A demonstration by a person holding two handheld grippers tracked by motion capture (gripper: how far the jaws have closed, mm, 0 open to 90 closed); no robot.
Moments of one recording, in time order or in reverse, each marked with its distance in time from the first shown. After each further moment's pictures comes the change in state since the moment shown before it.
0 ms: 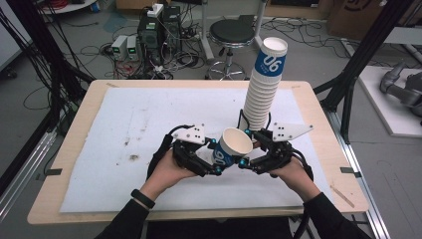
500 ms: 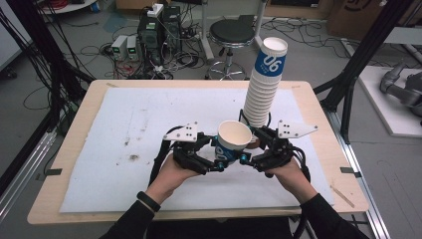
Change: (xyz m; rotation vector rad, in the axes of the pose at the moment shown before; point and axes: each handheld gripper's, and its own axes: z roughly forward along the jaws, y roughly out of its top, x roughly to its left) left arm 0.000 -0.010 0.004 -0.229 -0.033 -0.026; right arm 0.002 0.003 0.000 -0.144 0.020 0.065
